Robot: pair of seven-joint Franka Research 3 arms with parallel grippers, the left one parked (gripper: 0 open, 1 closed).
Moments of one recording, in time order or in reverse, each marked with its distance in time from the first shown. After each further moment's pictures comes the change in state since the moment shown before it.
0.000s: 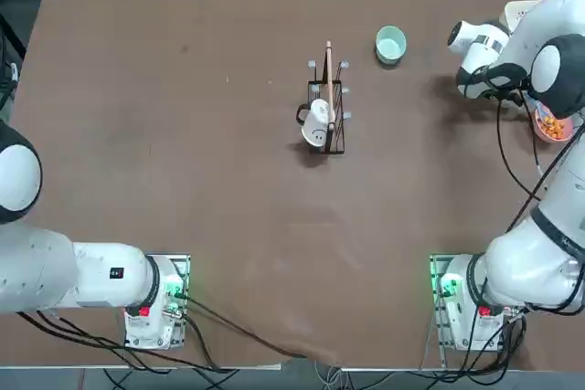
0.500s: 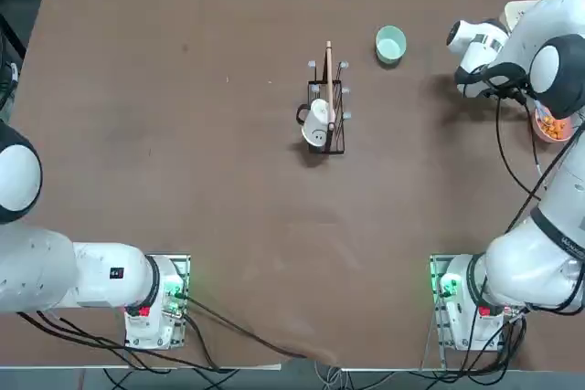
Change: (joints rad) arm 0.009 0.000 0.000 0.004 -0.002 -0.027 0.000
